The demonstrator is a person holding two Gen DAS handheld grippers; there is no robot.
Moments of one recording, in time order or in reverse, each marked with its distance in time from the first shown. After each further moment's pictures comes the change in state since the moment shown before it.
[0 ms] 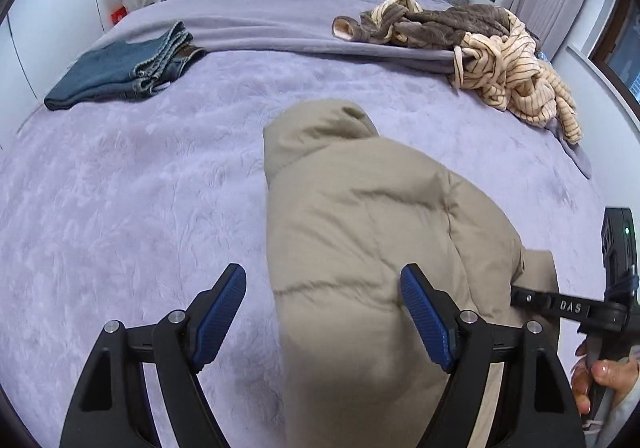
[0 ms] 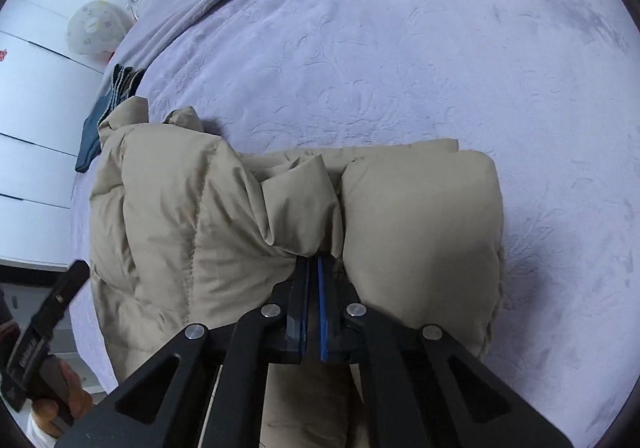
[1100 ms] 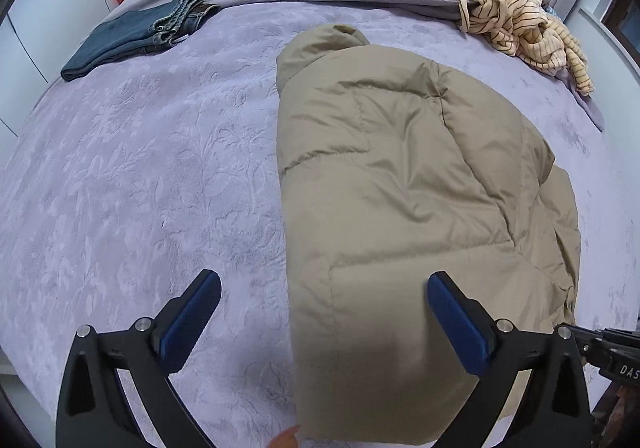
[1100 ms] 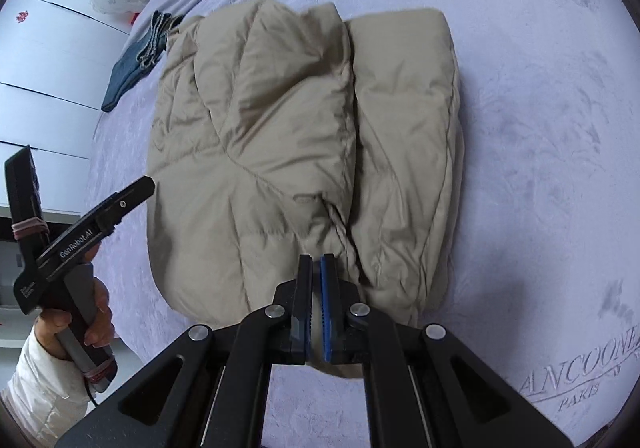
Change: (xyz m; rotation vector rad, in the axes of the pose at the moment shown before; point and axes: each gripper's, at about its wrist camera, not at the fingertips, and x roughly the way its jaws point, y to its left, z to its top) left arm -0.024 -0.002 -0.071 0.023 0.150 0.092; right arm -0.066 0.010 -0.119 -0.073 0.116 0.020
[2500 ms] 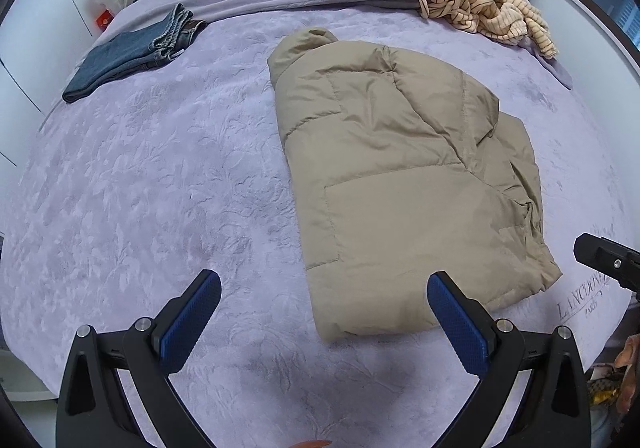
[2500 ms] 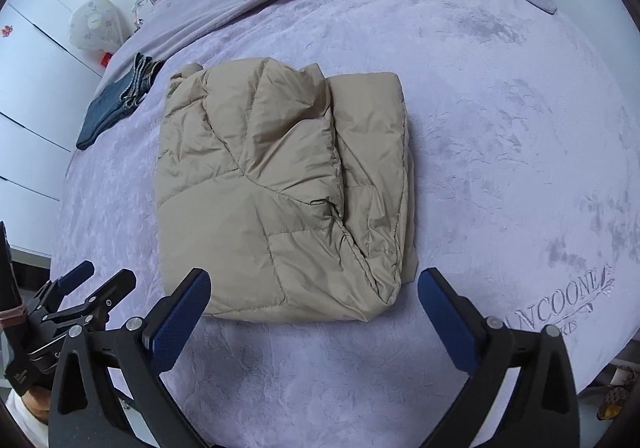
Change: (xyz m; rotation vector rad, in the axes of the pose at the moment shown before) left arm -0.074 0.002 -0.045 0.122 0.007 -0.029; right arm -0.053 0.055 -0.028 0.062 -0.221 -0.197
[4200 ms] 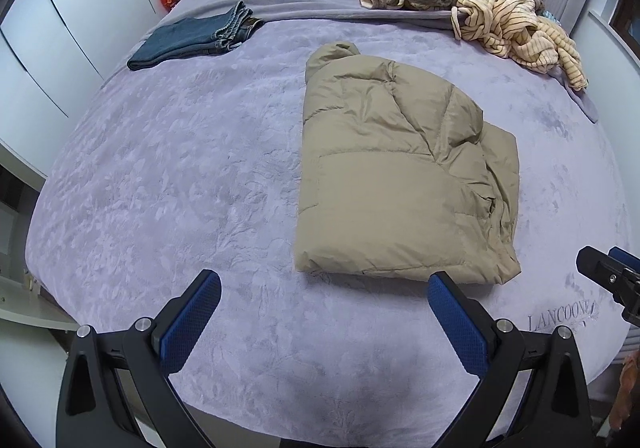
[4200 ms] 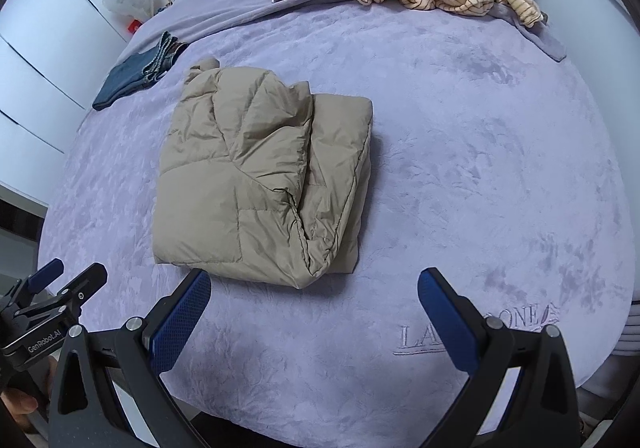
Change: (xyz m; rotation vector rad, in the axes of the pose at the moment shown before) left arm -0.077 -0.048 -0.040 -0.161 -0.018 0.141; right arm -0.056 -0.031 -0.008 -0.174 -0.011 -0.018
